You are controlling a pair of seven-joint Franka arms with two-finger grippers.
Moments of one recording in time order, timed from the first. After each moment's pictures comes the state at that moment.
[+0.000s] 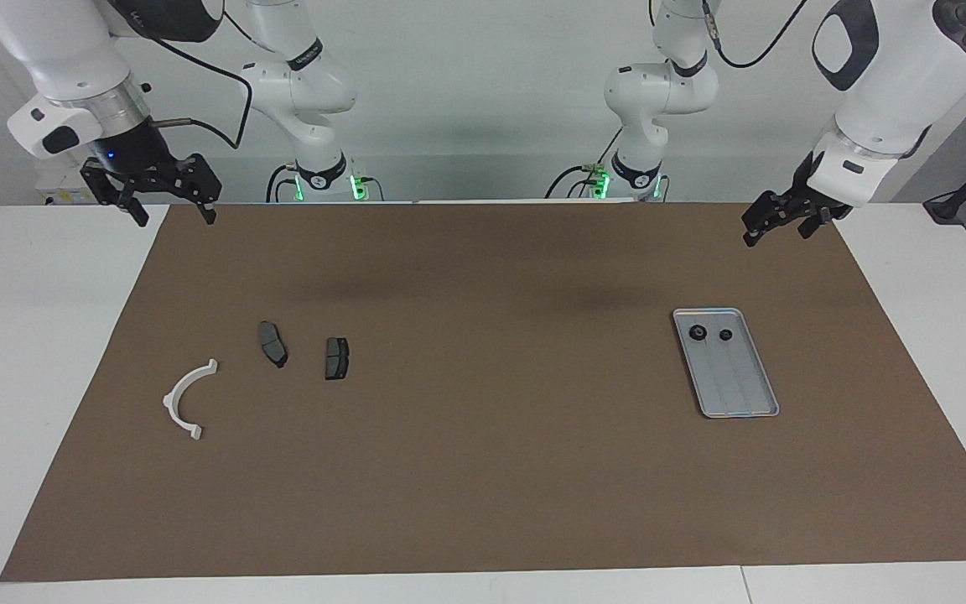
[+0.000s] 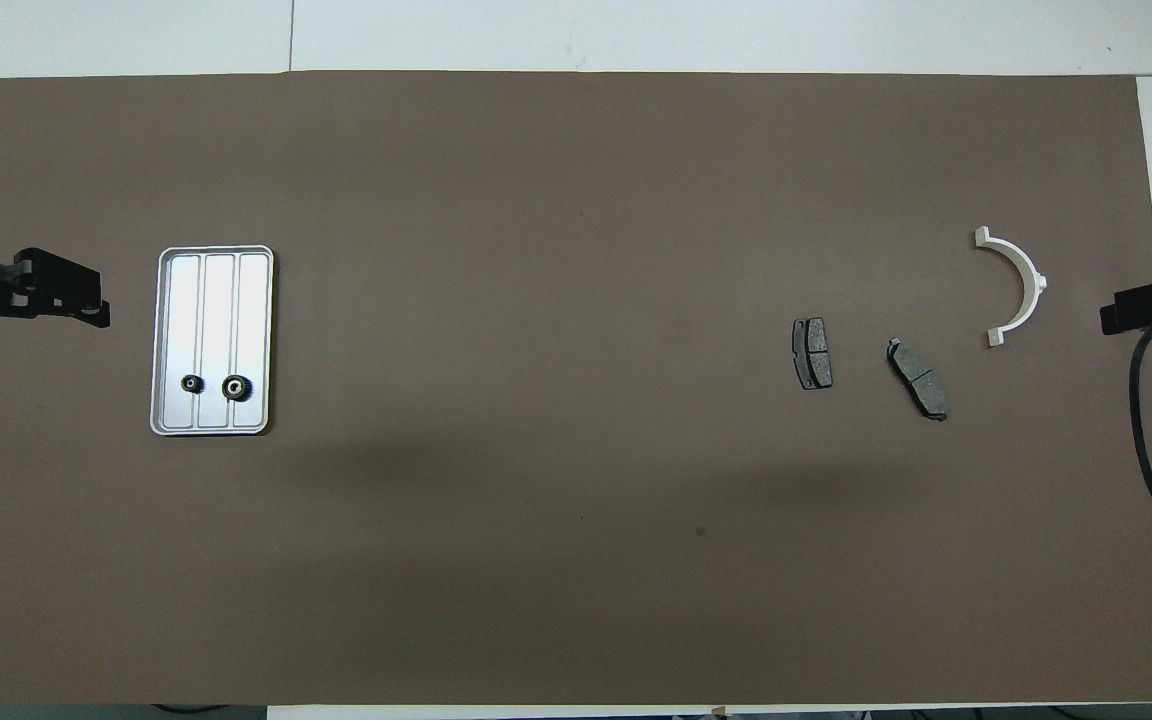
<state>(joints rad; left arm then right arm) -0.06 0.04 0.02 -1.56 -0.02 1.51 -0.14 -0.06 -0.07 -0.03 -1.64 0.00 1.58 -0.10</state>
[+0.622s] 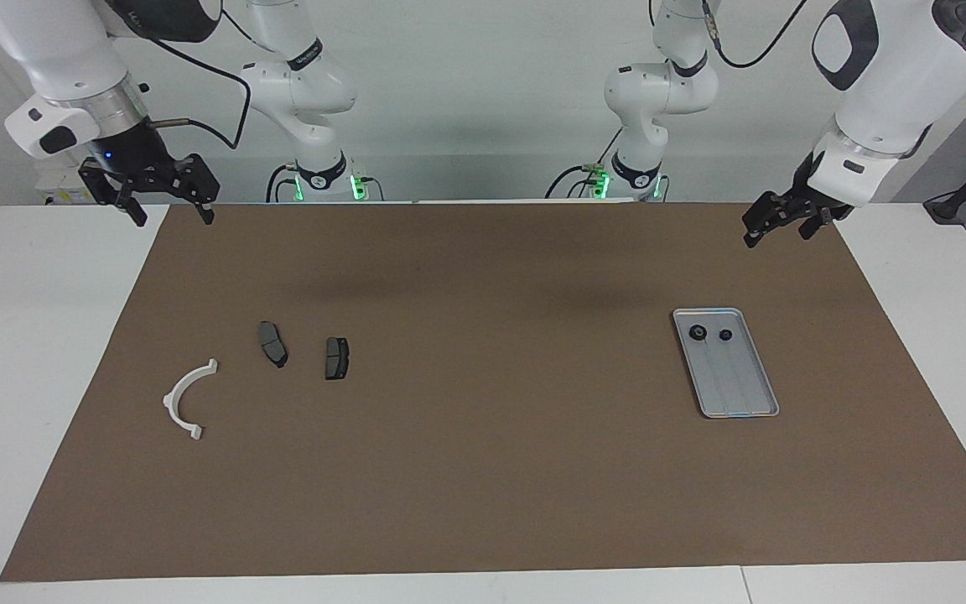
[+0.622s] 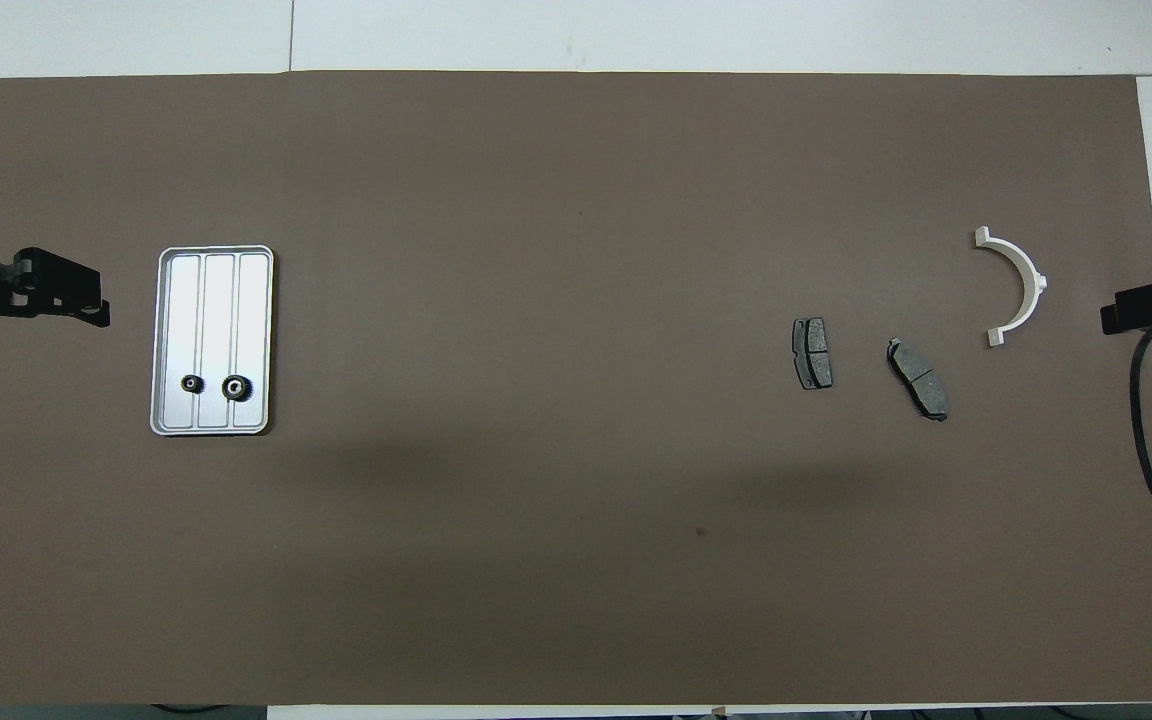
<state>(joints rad) -0.06 0.04 0.02 -1.56 -0.02 1.53 -0.14 -0.06 -0.07 -0.04 -1.64 0.00 1.58 -0.10</state>
